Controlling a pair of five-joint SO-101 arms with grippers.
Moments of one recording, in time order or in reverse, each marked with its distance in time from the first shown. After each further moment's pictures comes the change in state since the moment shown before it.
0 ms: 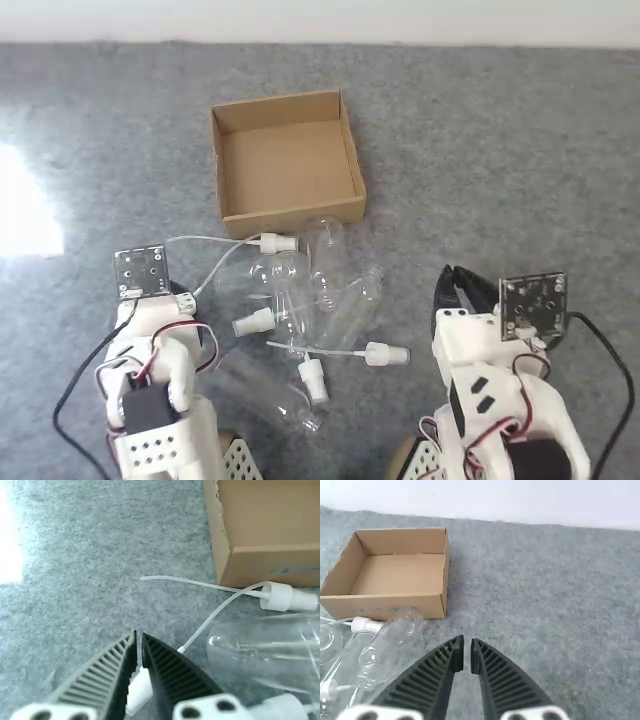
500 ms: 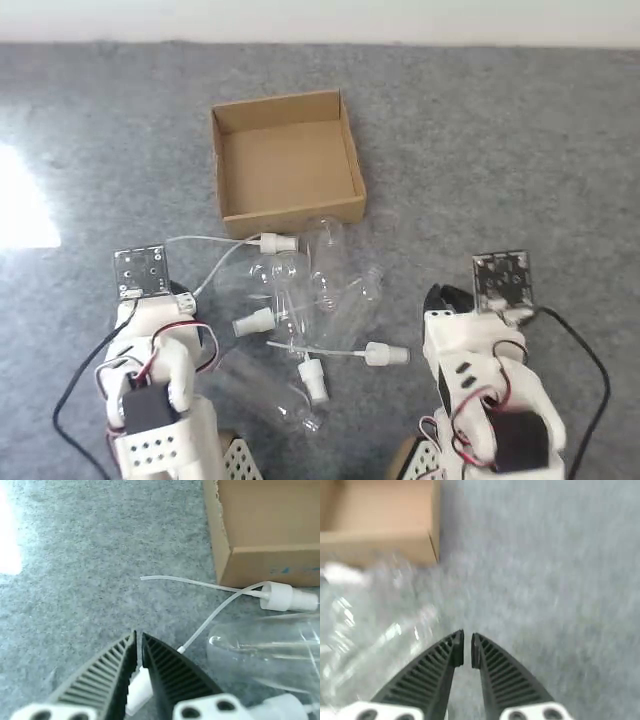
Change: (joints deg) left arm 0.0 0.0 0.0 0.0 0.0; right arm 0.0 -3.3 12.9 0.0 0.0
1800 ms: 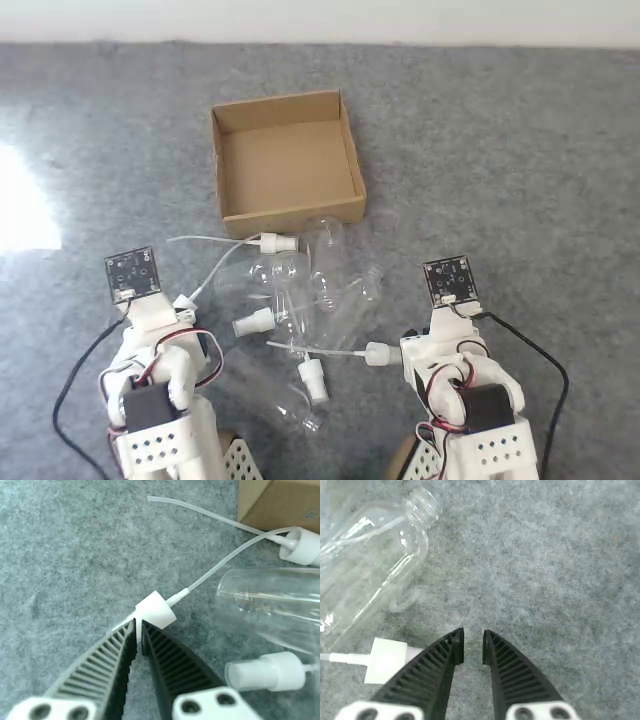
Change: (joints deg) left arm -1.3 0.0 2.3 8.6 7.9; right arm -5.8 1.0 23.1 -2.5 0.0
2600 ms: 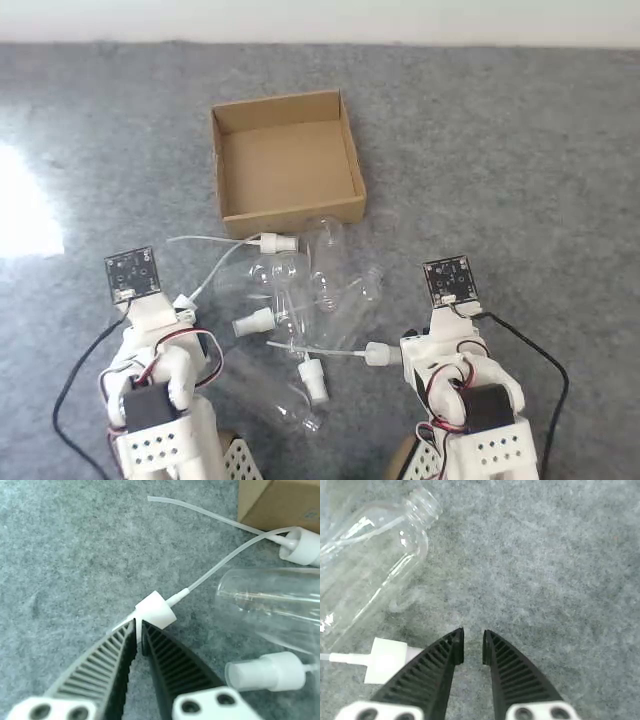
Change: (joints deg) left arm 0.0 0.0 0.0 0.0 0.0; right arm 0.0 0.0 0.0 0.0 0.0
